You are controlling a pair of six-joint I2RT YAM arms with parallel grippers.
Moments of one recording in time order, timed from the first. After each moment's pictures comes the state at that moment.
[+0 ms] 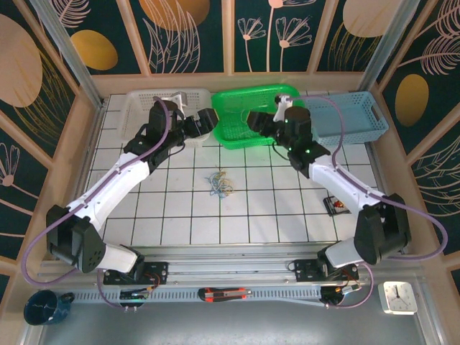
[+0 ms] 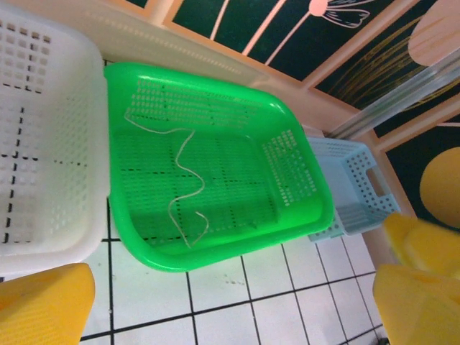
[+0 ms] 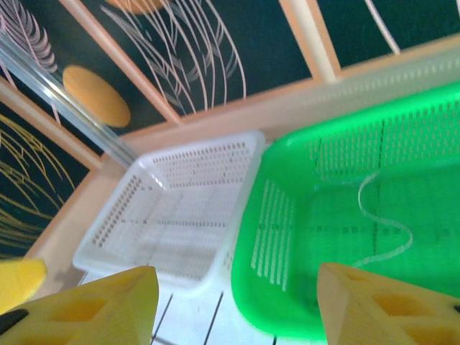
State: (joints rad) left arm -0.47 1.42 1.24 -0.22 0.13 -0.69; right arm 0.48 1.41 1.03 0.13 -0.13 0.52
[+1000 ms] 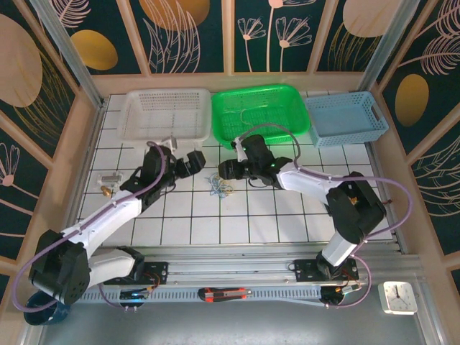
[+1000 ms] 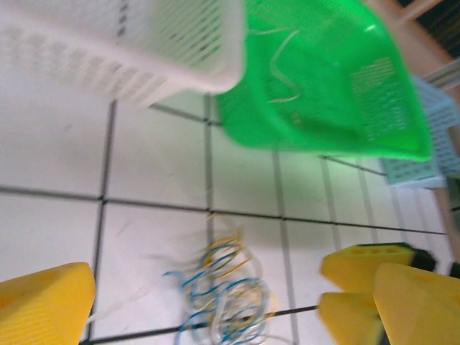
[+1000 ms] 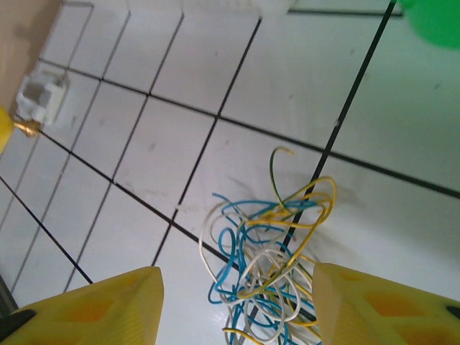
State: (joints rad) left arm -0.46 1.17 0.66 -0.05 0.06 -0.76; right arm 0.72 1.66 1.01 -0.09 -0.28 0.47
